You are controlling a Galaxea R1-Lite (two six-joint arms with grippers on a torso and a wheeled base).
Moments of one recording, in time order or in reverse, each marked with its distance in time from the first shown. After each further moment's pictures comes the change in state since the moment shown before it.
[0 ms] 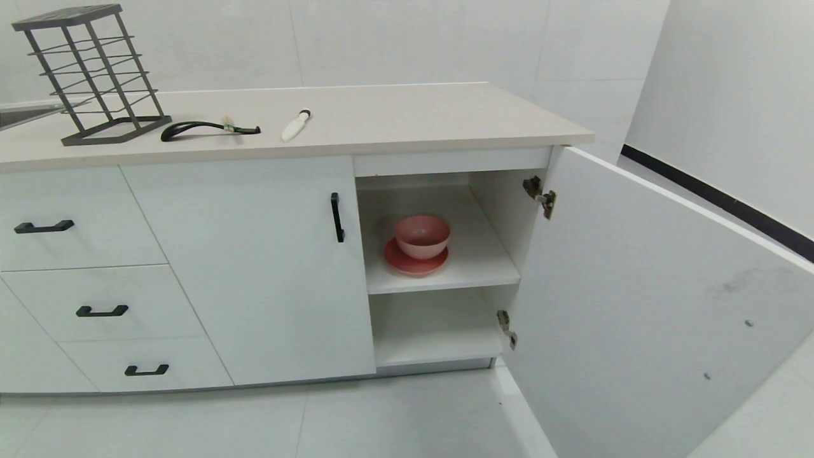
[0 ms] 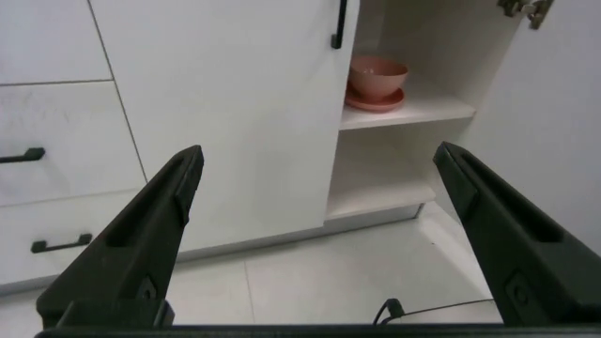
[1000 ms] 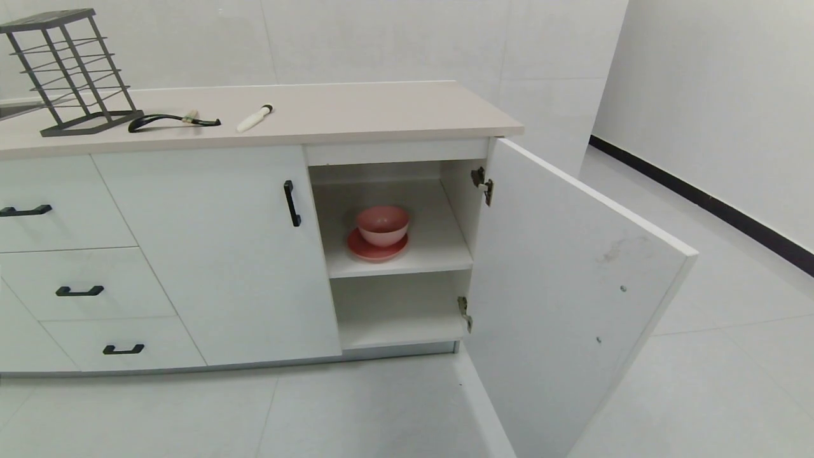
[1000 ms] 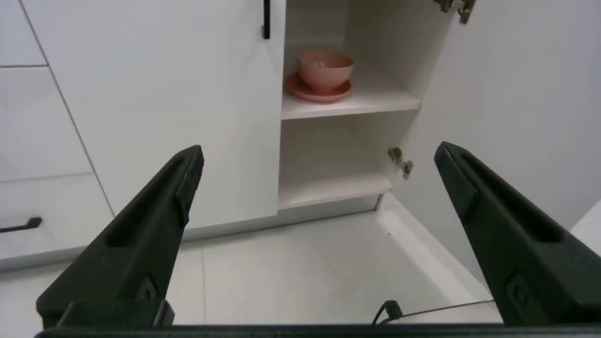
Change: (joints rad) left arm -0.001 0.000 0.000 -0.001 0.002 -0.004; right arm -0.001 0.000 0.000 0.000 0.000 0.001
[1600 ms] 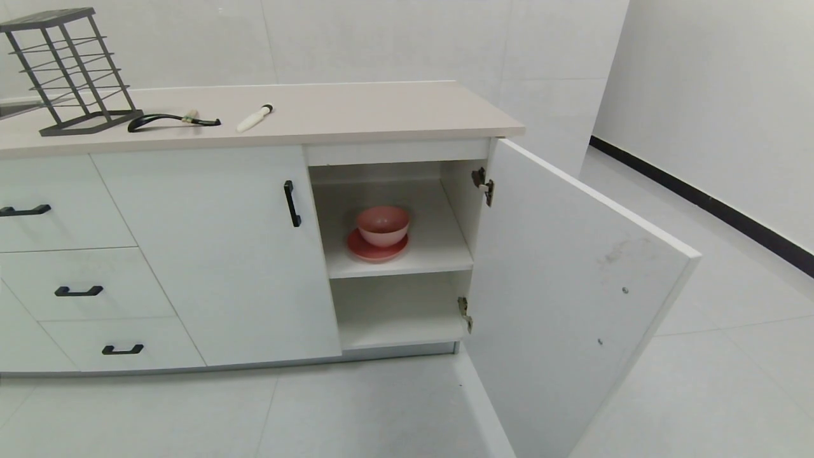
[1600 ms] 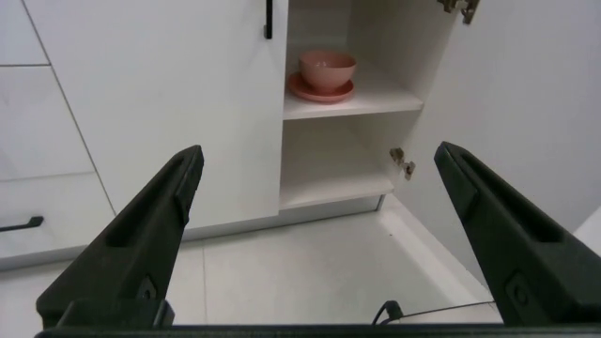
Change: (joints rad) left arm 0.000 0.000 0.000 0.000 0.001 -0.003; right arm 0.000 0.000 -0.005 -0.306 0.008 -0.009
